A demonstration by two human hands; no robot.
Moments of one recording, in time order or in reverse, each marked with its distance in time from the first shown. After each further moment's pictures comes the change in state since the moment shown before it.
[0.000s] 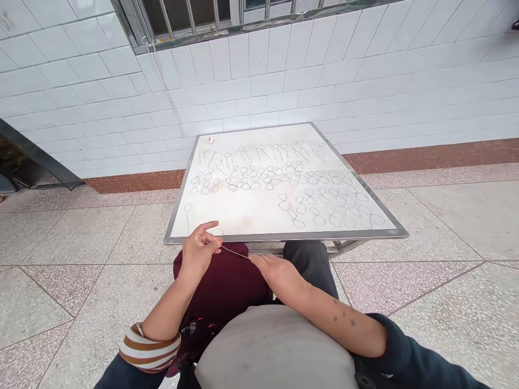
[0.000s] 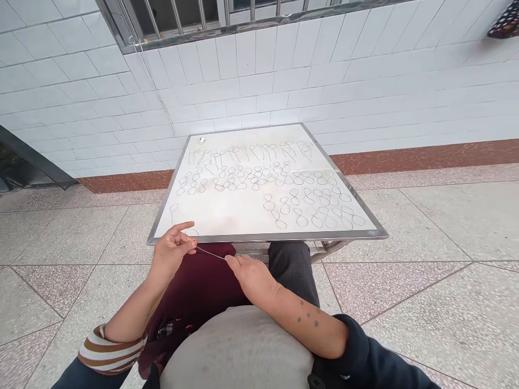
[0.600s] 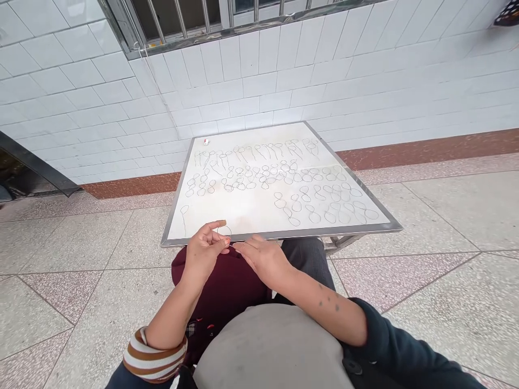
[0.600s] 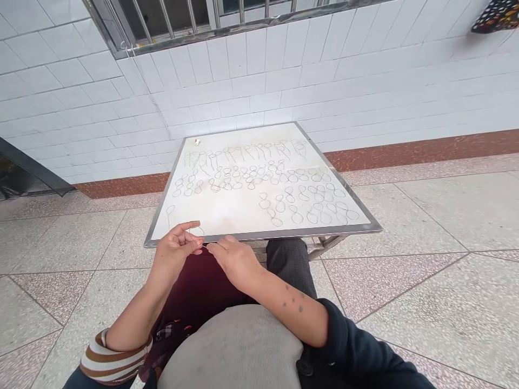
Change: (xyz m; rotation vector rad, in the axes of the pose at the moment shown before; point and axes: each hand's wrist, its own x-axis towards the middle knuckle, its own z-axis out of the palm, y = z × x) left_hand -0.010 0.024 0.022 -0.096 -0.083 -0.023; right_hand 0.036 -0.012 -0.029 0.128 0.446 -0.072
